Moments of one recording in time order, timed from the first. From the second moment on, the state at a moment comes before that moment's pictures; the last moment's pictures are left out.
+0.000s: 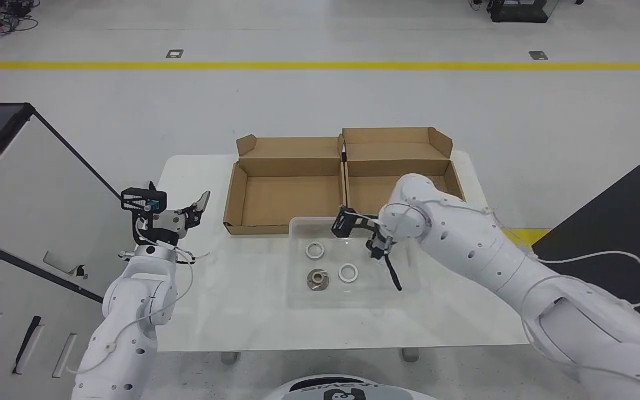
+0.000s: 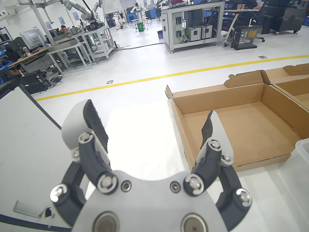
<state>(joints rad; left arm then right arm) 1.73 -1.15 -1.60 -1.80 1.33 0.00 0.00 -0.73 -1.10 0.52 -1.44 -0.66 -0.31 1.44</state>
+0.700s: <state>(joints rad) 1.73 -1.15 -1.60 -1.80 1.33 0.00 0.00 -0.86 -1.00 0.82 -1.69 -0.32 -0.42 1.37</state>
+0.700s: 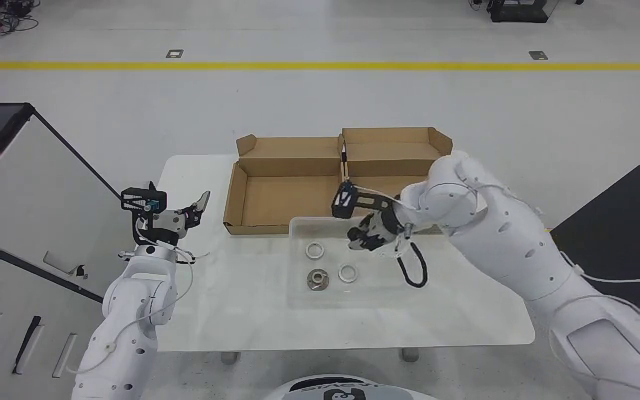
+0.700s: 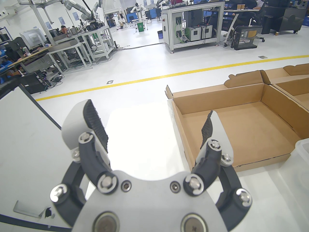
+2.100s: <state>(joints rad) 1.73 -1.15 -1.60 -1.80 1.33 0.00 0.00 -1.03 -0.90 1.06 -1.70 0.57 -0.54 1.28</state>
